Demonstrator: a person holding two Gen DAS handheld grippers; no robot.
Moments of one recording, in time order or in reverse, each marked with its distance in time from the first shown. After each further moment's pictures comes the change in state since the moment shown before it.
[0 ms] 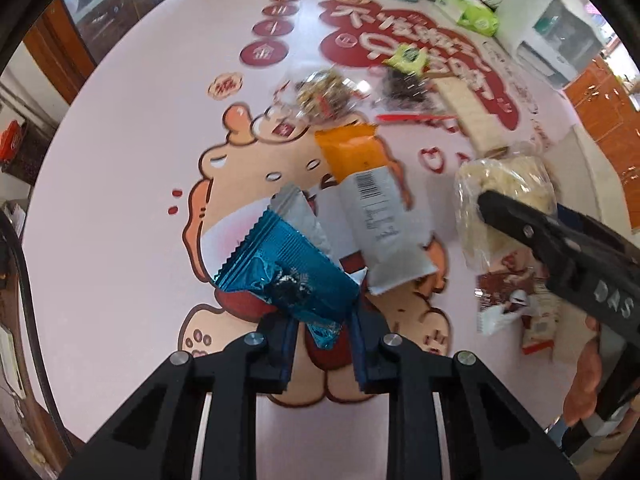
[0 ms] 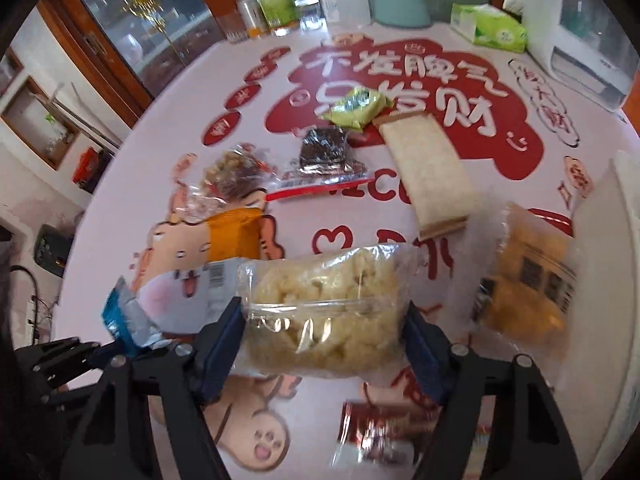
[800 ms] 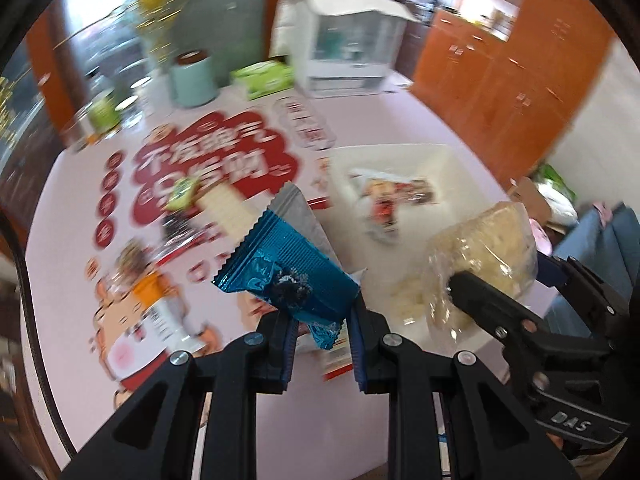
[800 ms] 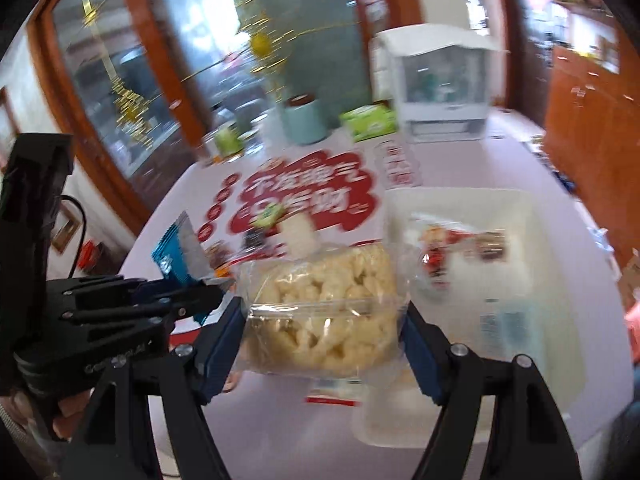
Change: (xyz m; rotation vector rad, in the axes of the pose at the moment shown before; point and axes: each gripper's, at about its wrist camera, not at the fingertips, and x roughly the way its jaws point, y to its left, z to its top) left arm -0.128 -0.227 -0.002 0.436 -0.209 -0.201; right arm -0.208 -0.091 -0.079 0.172 -0.358 -0.114
